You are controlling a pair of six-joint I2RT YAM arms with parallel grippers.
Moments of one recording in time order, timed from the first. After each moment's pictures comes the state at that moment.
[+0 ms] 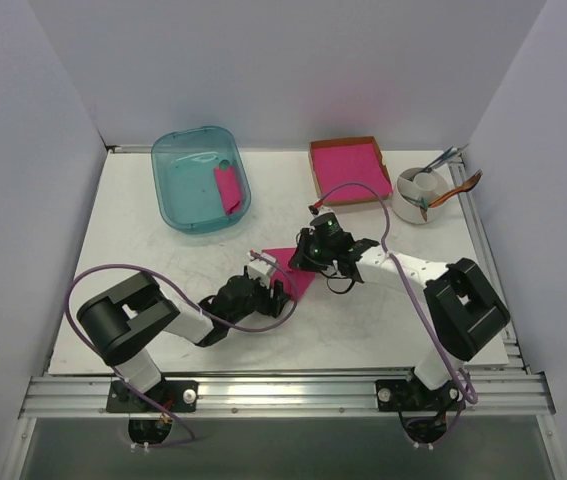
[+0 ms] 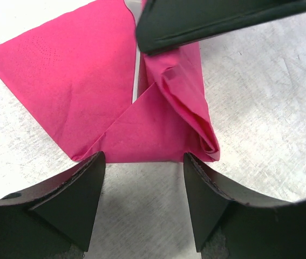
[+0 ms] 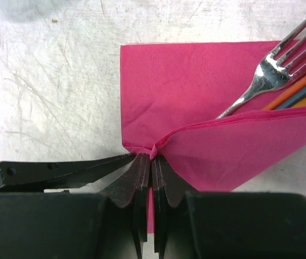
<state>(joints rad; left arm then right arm) -0.89 1.66 0.39 0.88 -0.12 -0.33 0.65 1.61 0.89 -0.04 -0.10 0.70</state>
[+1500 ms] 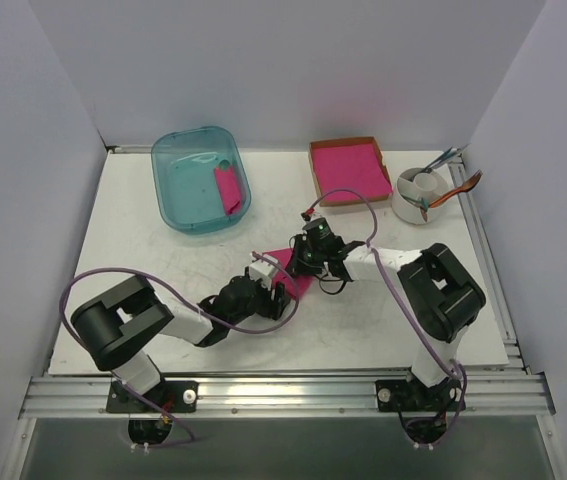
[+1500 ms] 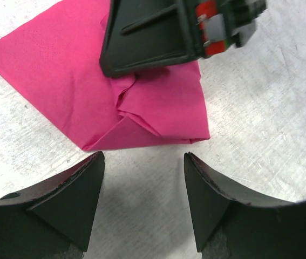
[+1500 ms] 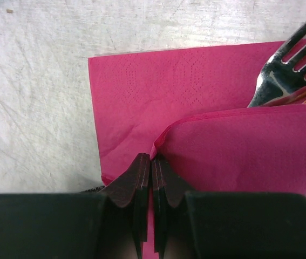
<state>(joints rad) -0.90 1.63 0.40 0.81 -0.12 -0.33 0.65 1.80 0.92 0.05 -0.11 0.66</state>
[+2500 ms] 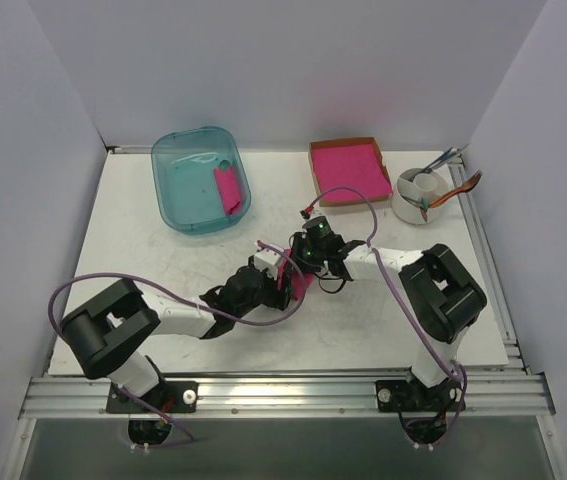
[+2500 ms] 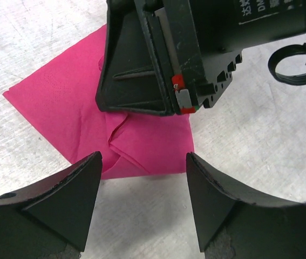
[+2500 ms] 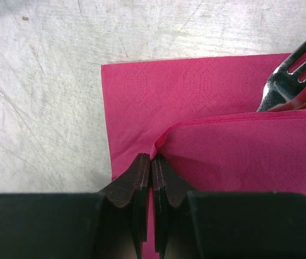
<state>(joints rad) -0.92 1.55 0.51 0.63 -0.19 -0.33 0.65 1.77 0.92 0.05 -0.11 0.66</state>
